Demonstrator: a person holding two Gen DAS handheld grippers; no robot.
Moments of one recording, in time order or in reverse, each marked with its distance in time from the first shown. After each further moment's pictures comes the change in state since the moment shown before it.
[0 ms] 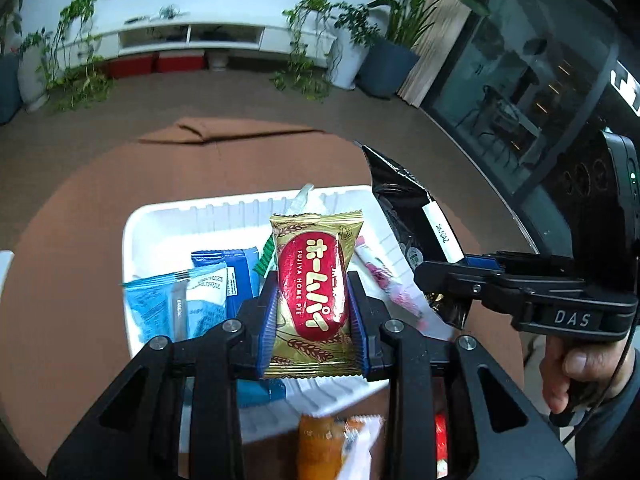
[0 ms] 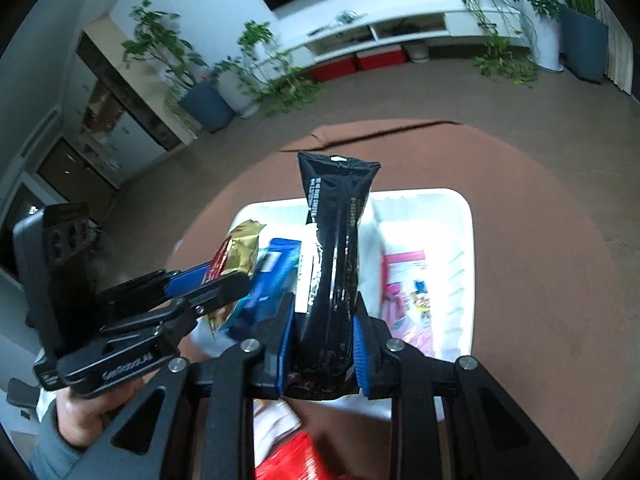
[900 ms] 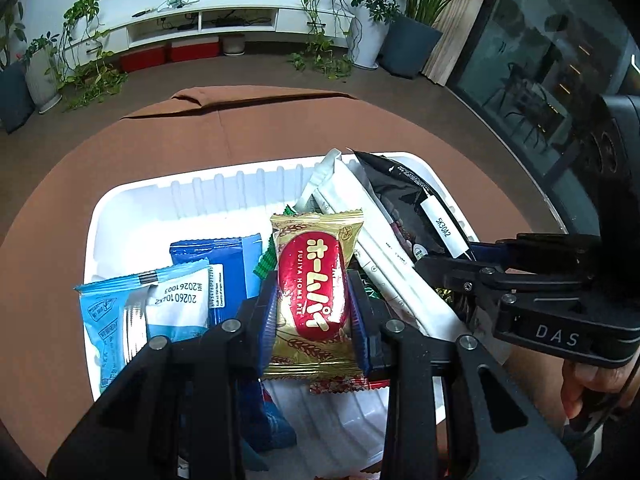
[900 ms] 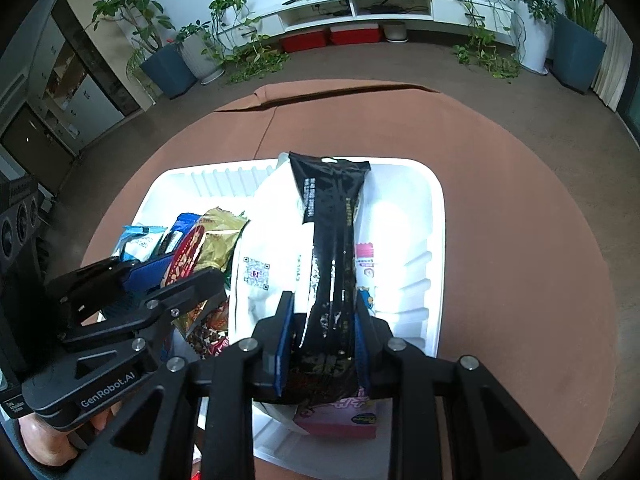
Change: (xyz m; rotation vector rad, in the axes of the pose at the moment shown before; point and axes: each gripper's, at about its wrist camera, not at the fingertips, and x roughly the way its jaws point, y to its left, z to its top) left arm 0.088 -0.015 -0.014 0.037 0.055 0.113; right arm 0.051 -0.022 -0.003 -0.065 0.091 -0.176
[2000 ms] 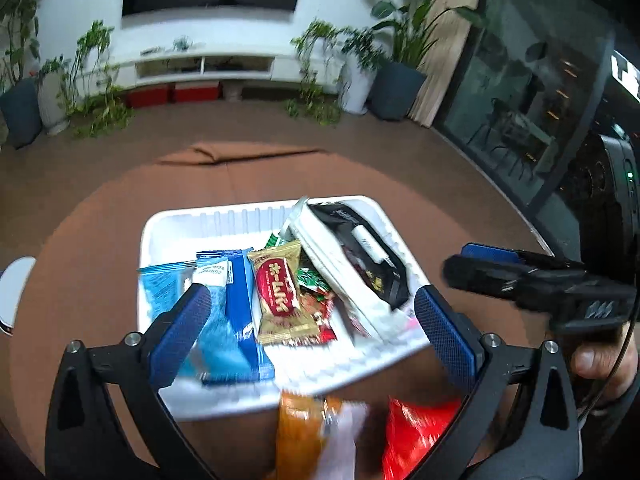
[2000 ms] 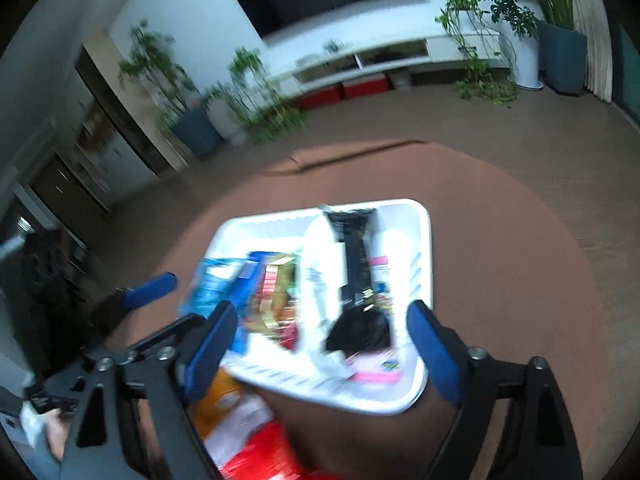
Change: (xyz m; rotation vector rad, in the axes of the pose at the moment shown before) left arm -0.122 -0.025 -0.047 -0.001 -0.196 -0.024; right arm -0.098 0.001 -0.045 0.102 -0.241 0.180
